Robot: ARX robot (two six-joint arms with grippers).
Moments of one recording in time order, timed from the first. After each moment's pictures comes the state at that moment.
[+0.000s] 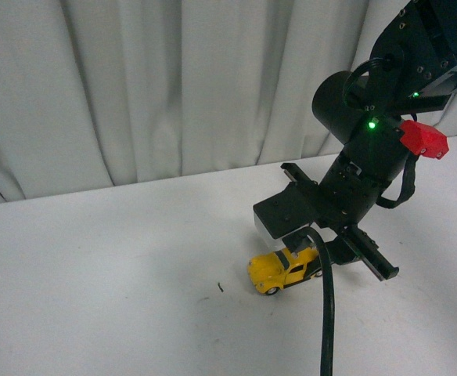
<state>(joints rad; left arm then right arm) 0.00 0.01 0.01 0.00 0.00 0.00 0.02 2.19 1.33 -0.61 -0.32 -1.72</state>
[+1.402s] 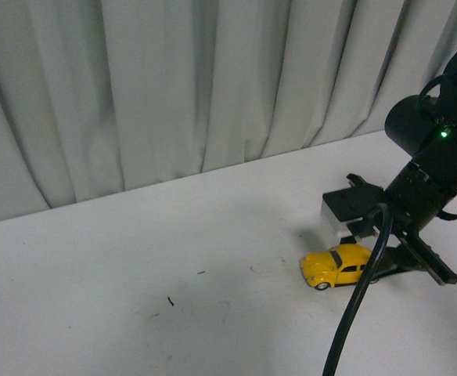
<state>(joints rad) 0.00 0.01 0.01 0.00 0.00 0.00 -0.37 2.11 1.13 -0.61 -0.40 -1.73</state>
